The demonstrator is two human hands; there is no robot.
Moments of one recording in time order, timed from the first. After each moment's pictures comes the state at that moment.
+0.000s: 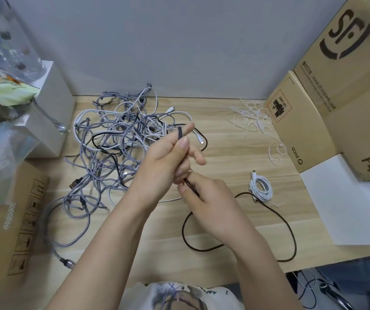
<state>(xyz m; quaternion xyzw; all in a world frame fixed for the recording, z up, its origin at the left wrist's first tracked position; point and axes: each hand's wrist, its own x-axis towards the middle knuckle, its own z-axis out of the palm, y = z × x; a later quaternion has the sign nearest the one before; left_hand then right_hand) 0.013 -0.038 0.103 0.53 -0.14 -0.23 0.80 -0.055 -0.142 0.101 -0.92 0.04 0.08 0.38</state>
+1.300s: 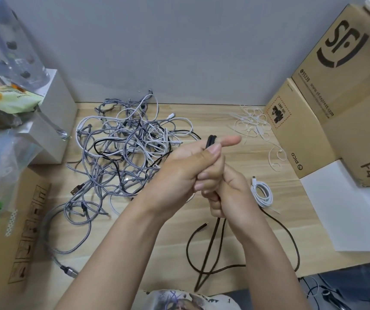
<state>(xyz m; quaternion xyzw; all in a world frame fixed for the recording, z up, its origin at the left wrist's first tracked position) 0.005 -0.052 0.125 0.43 -0.23 -0.35 0.80 -0.050 -0.149 0.120 -0.70 0.19 0.05 0.68</state>
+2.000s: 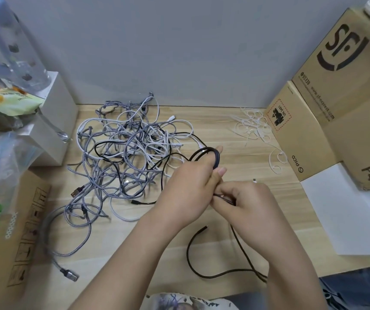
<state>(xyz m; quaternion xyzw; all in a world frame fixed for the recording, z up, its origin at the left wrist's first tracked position) 0.003 -0.060 0.109 0.83 -0.28 -0.14 0.45 -0.067 -0.169 0.135 -0.93 0.09 0.04 0.35</state>
